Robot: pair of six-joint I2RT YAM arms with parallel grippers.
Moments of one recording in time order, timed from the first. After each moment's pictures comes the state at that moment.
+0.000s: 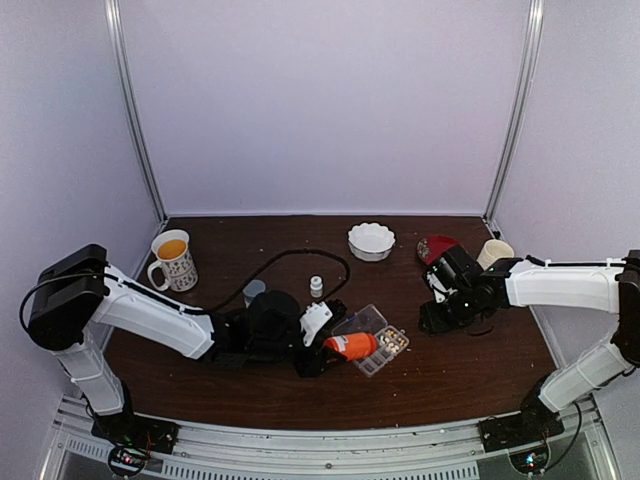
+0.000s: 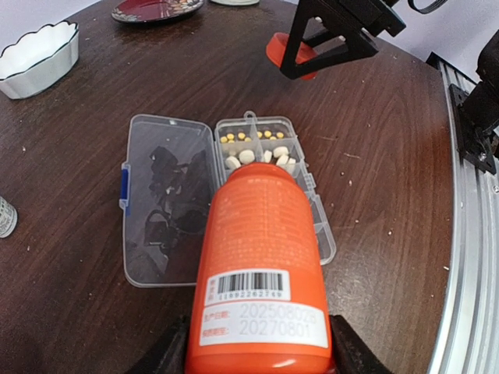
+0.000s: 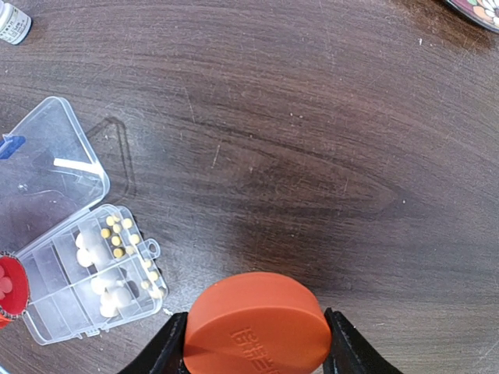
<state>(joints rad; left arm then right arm) -1.13 1.72 0.80 0.35 0.07 -0.14 0.63 1.40 0.79 -0.53 0.11 0.40</state>
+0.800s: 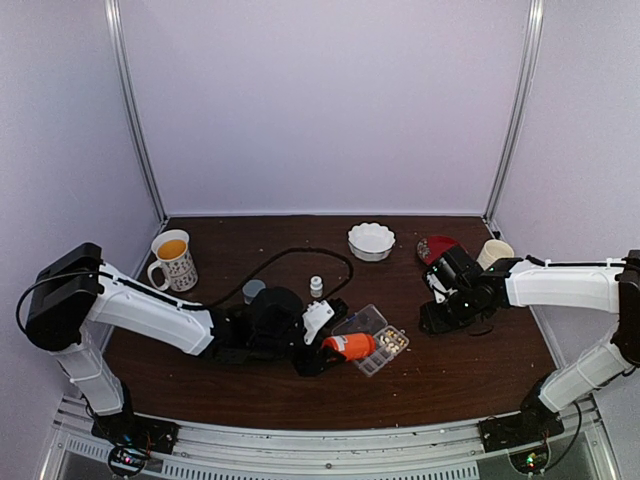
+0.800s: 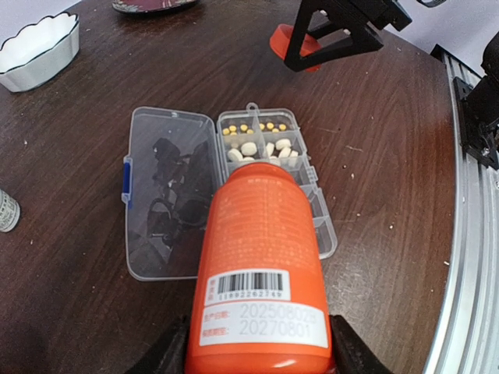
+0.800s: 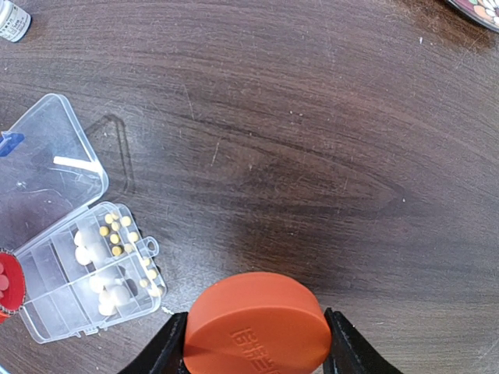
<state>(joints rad) -1.14 1.71 0.83 0.26 0.06 -0.14 0.63 1.40 0.79 -0.53 0.11 0.39</state>
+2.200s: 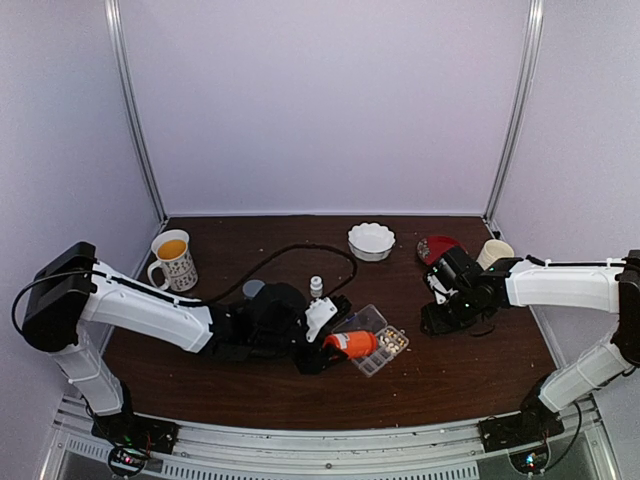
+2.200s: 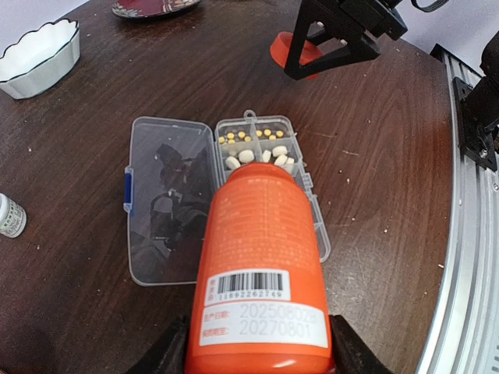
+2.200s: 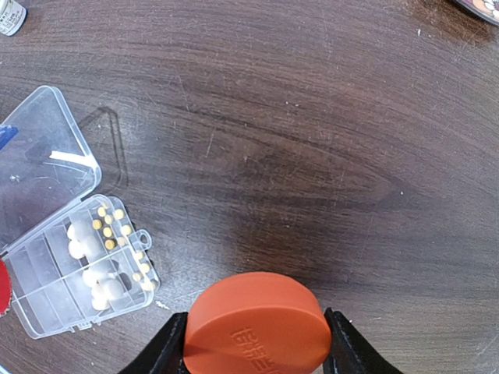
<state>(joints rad) -1.15 1.69 0.88 0.18 0.04 -0.12 0.63 1.40 0.79 -0.55 0.11 0.39</state>
